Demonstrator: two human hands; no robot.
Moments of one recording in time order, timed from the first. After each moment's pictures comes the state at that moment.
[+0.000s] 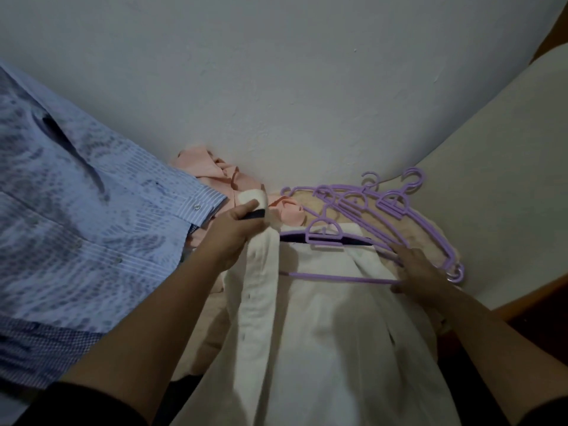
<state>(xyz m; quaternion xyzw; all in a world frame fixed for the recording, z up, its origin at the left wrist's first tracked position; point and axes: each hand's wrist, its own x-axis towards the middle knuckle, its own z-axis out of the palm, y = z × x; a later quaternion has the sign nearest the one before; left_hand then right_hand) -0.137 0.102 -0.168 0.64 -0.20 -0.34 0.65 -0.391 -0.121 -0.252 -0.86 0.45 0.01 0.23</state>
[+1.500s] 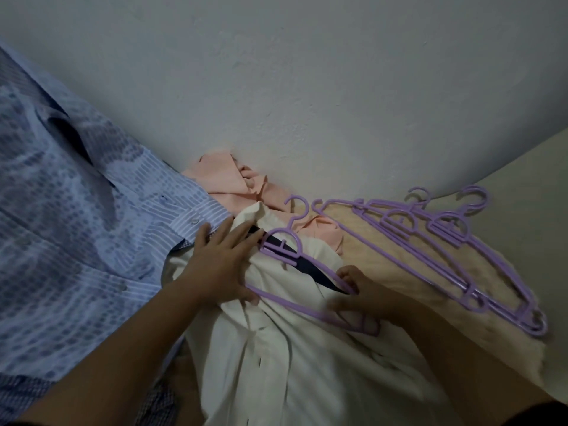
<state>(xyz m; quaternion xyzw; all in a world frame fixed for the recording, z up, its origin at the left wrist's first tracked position) -0.019 0.134 -0.235 0.84 -0.55 0.04 -0.02 -0.241 -0.073 -0.271 -0.81 0.28 0.07 0.52</state>
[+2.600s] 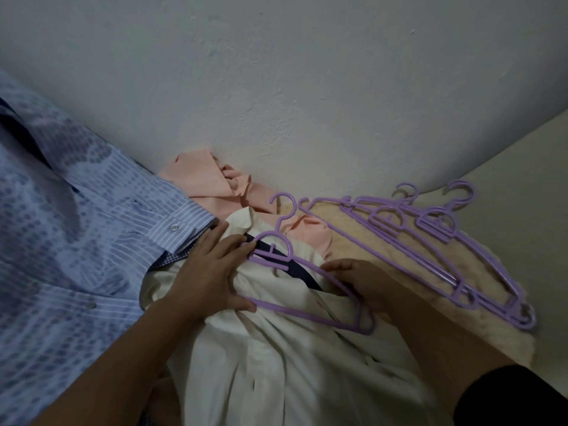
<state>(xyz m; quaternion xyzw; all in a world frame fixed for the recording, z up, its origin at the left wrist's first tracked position) -0.004 0.123 -0.272 0.78 -0.61 0.08 0.13 -0.215 -0.093 -0.283 -0.61 0.38 -0.05 0.69</state>
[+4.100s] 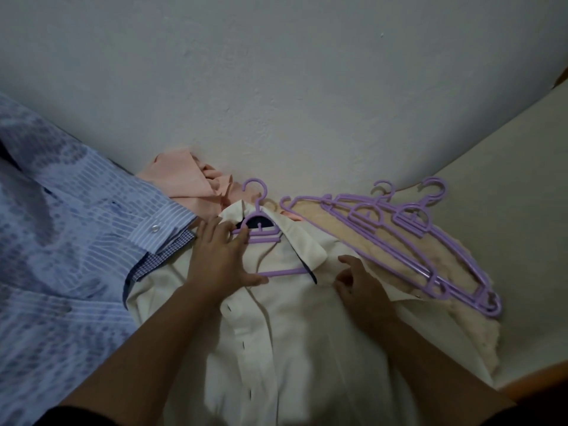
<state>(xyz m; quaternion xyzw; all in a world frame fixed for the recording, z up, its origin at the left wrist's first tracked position) -0.030 0.067 -0.274 0.85 -0.51 0.13 0.08 -0.269 -0.079 -0.299 -0.86 0.38 -0.19 0.27</state>
